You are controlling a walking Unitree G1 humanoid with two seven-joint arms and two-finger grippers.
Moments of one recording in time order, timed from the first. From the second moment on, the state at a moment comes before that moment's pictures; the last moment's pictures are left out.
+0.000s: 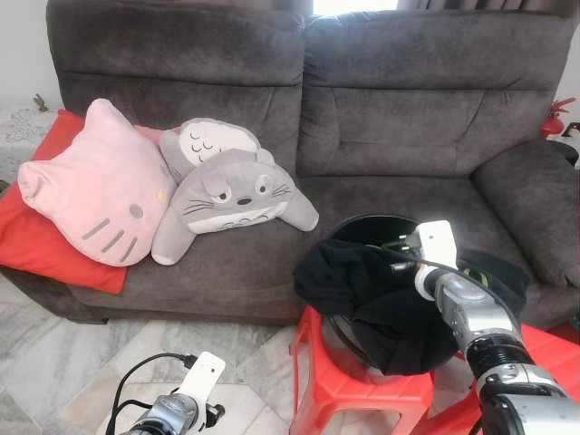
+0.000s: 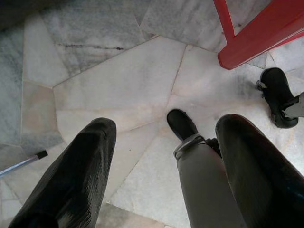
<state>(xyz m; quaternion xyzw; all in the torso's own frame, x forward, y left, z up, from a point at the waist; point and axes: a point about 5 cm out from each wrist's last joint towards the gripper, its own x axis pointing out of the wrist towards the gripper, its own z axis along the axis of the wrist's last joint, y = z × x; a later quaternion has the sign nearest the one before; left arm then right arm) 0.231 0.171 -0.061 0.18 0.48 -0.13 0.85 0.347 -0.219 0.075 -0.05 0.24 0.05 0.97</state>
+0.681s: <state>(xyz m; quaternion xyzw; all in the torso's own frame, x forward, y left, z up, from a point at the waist) 0.231 0.172 -0.061 0.18 0.48 -0.13 0.85 0.355 -0.212 0.078 -0.05 0.22 0.06 0.97</state>
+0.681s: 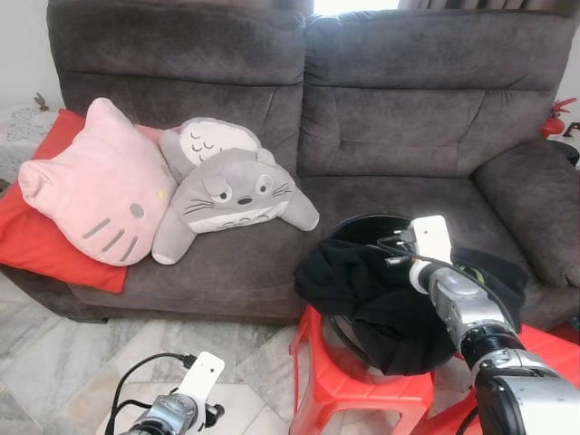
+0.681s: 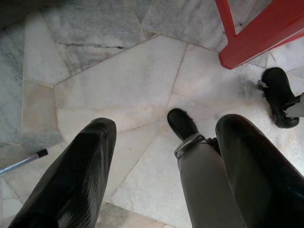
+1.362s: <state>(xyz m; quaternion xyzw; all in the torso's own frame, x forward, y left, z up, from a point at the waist) 0.231 0.172 -0.061 0.18 0.48 -0.13 0.85 0.355 -0.202 0.072 -0.04 0.21 0.08 0.97</state>
